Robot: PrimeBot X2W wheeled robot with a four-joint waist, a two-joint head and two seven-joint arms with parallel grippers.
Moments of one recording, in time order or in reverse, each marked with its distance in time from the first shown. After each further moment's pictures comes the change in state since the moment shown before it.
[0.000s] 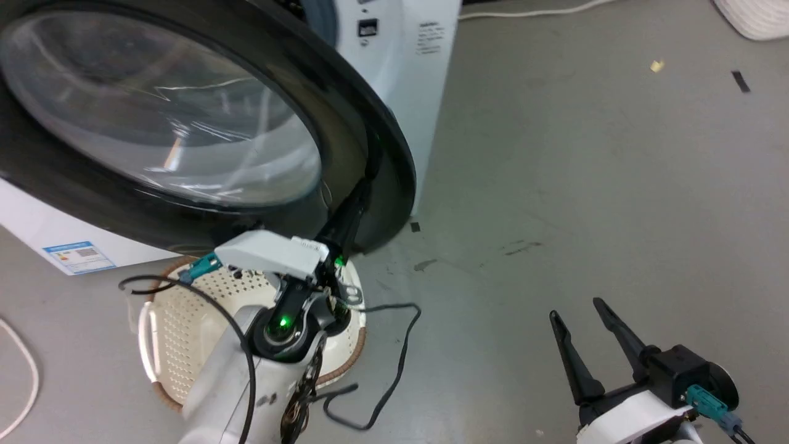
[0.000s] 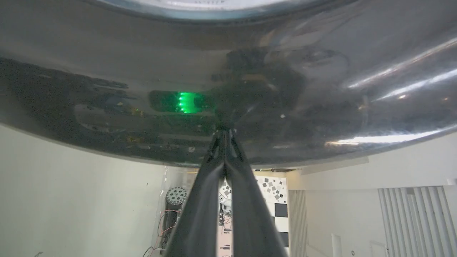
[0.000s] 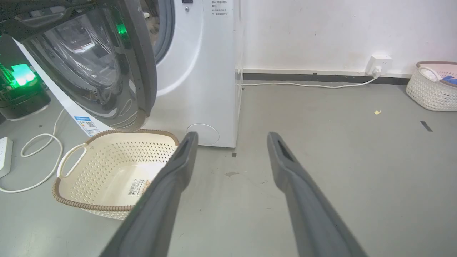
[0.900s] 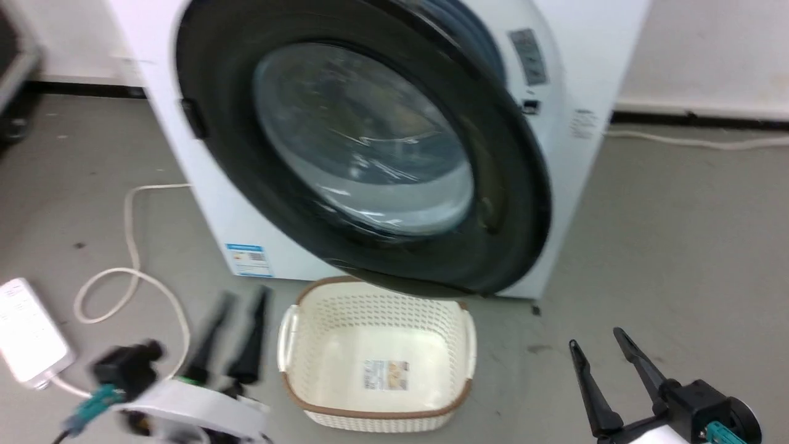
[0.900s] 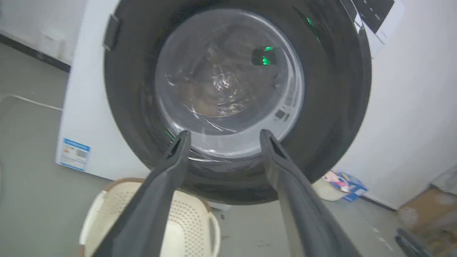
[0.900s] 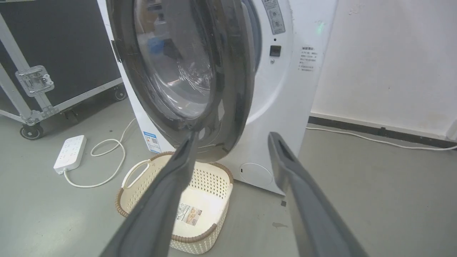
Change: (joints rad) left arm 0.454 0.272 0.004 -0.330 0.831 0.028 -0.329; right arm 0.112 -0.010 -0.037 -0.077 -0.013 0.000 0.000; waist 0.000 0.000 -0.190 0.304
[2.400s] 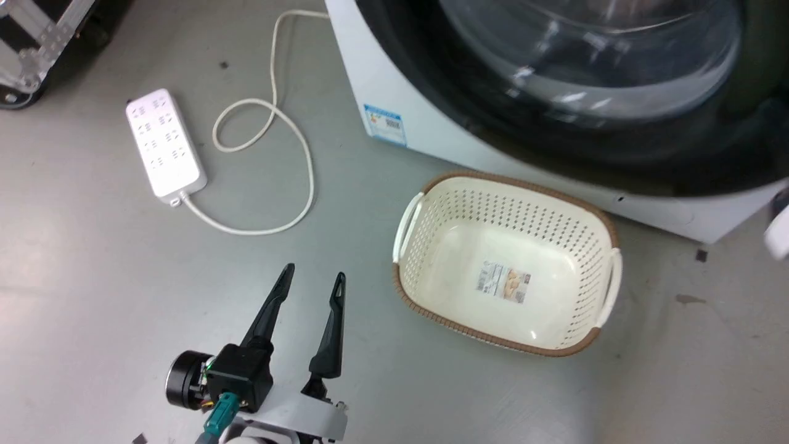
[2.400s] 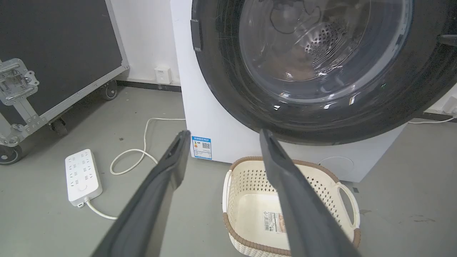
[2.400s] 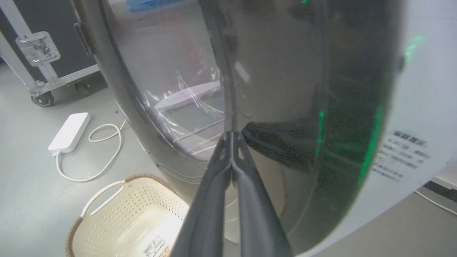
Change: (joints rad) left arm 0.028 -0.269 0.112 -0.116 0.816 0.062 -0.001; right arm -0.641 -0.472 0.092 0.223 0.360 0.001 0.253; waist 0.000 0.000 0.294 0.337
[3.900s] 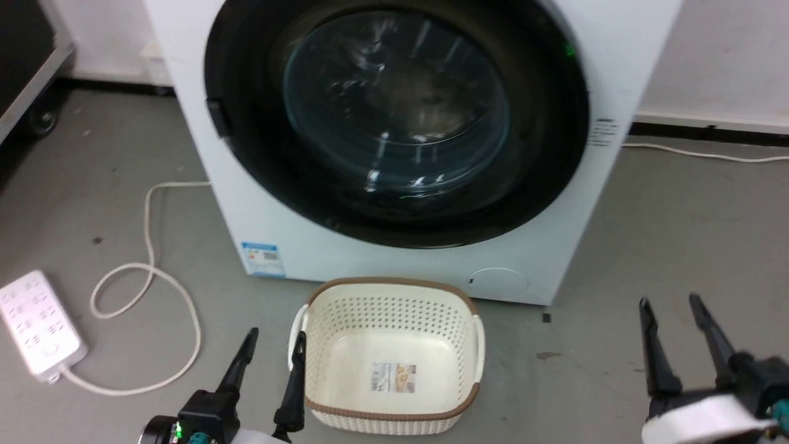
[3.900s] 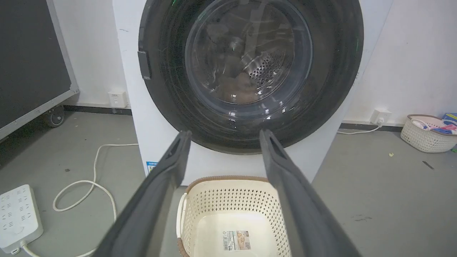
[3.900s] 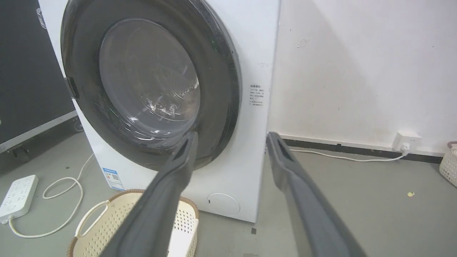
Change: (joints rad) left arm 0.113 0.003 0.112 0.091 -0.009 -0.045 0.000; right arm 0.584 0.481 -0.262 -0.252 -0.358 -0.001 -0.251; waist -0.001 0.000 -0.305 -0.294
